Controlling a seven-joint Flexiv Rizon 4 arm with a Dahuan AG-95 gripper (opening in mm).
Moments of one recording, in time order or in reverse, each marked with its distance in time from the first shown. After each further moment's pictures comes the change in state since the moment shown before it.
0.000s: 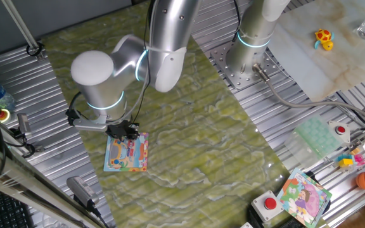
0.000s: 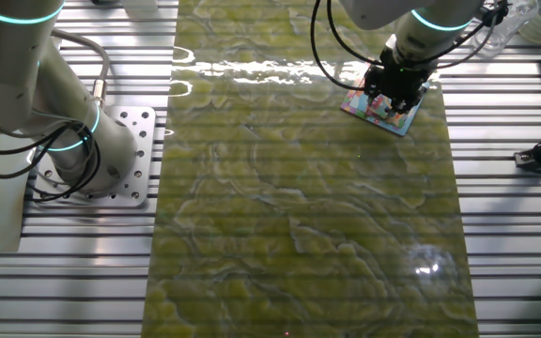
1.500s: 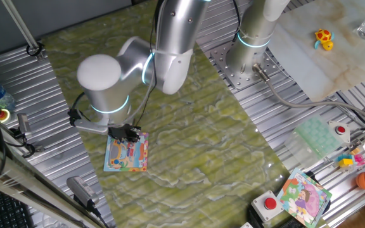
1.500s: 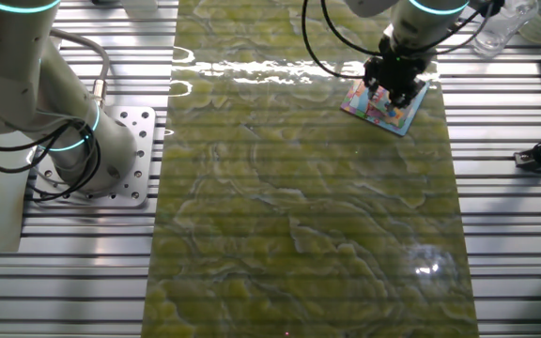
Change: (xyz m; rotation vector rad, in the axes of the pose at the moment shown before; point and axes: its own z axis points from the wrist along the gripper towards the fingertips) arm -0.002 -0.005 -0.006 0.053 0.011 0.087
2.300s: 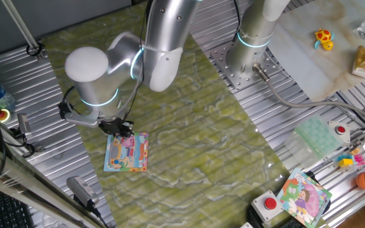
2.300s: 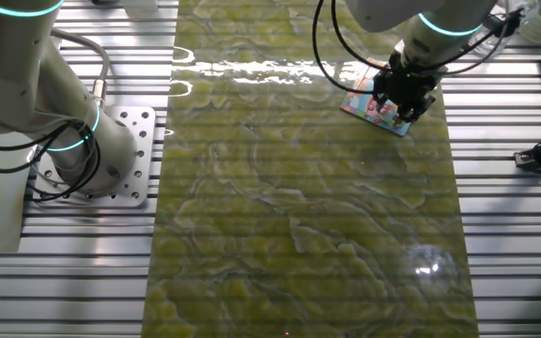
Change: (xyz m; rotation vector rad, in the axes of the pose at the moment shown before) arm 0.008 -0.015 -0.002 -0.015 0.006 0.006
